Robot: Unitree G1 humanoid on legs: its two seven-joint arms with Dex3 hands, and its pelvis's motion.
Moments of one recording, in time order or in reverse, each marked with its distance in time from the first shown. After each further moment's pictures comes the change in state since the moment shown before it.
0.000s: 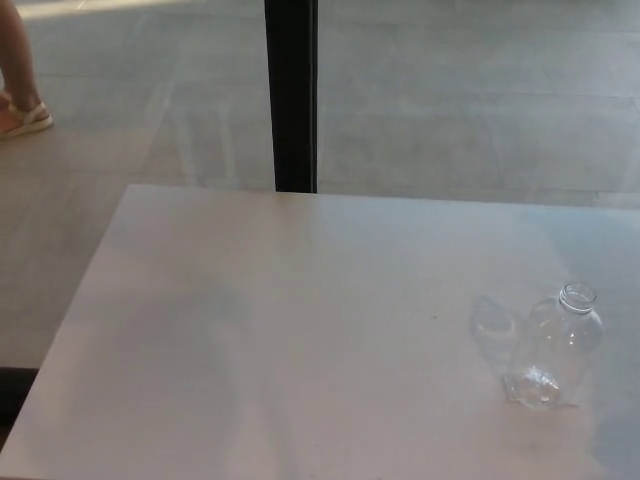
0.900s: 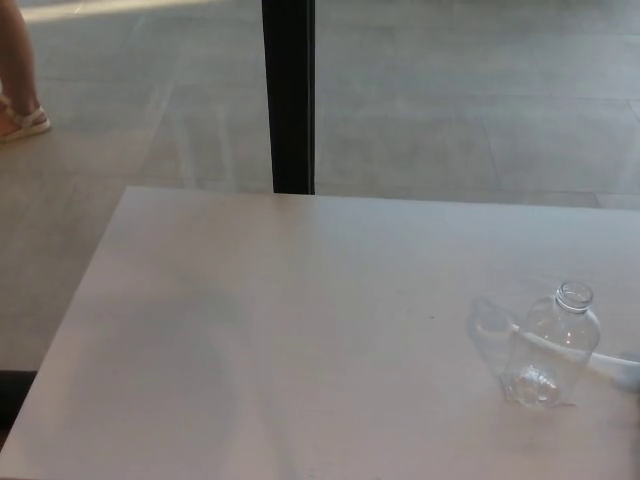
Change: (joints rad) left_arm -0.024 -0.001 -0.032 0.009 -0.010 0.000 0.002; right_arm 0.237 0.051 0.330 0.194 -0.142 0.003 -0.193
